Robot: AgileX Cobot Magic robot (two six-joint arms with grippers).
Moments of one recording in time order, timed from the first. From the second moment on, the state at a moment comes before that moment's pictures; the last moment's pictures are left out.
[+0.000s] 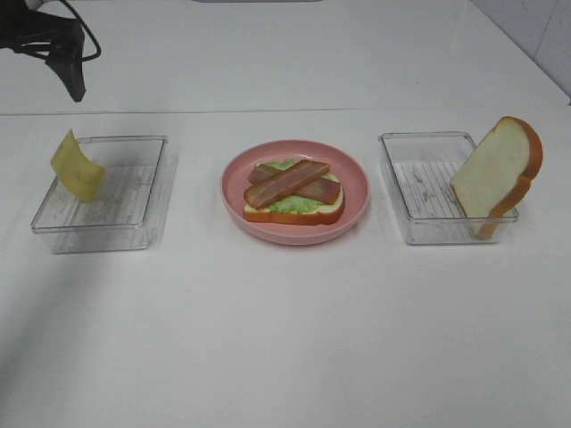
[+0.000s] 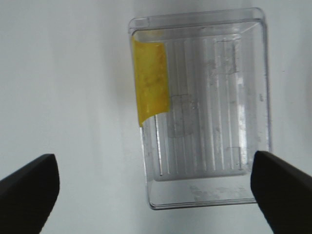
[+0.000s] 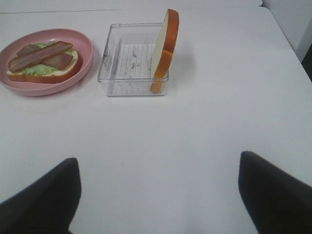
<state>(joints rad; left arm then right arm) -0.07 2.08 -1.90 -0.02 1.22 -0.06 0.03 0.00 -0.50 0.00 1.06 -0.03</state>
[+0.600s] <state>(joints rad) -0.05 2.34 -2.08 -0.01 1.18 -0.06 0.03 0.00 -0.50 0.00 1.06 -0.03</state>
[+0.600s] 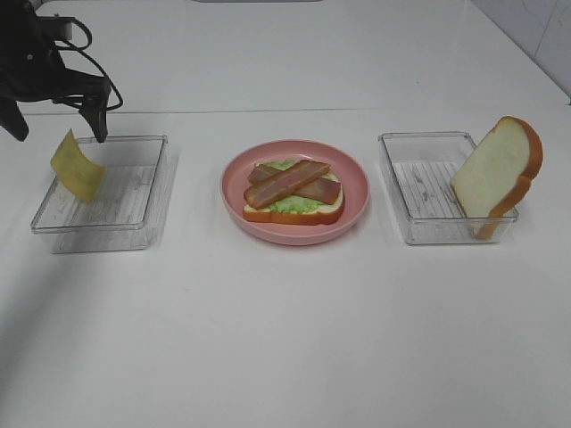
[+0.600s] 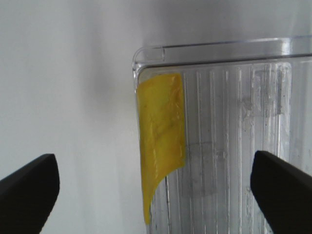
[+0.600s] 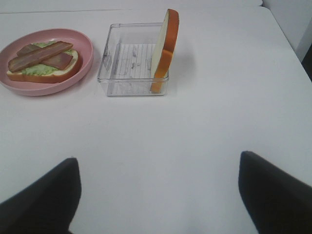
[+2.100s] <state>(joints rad) -0.05 2.42 -2.12 -0.01 1.20 -0.04 0.03 0.00 -0.50 0.00 1.06 -0.03</state>
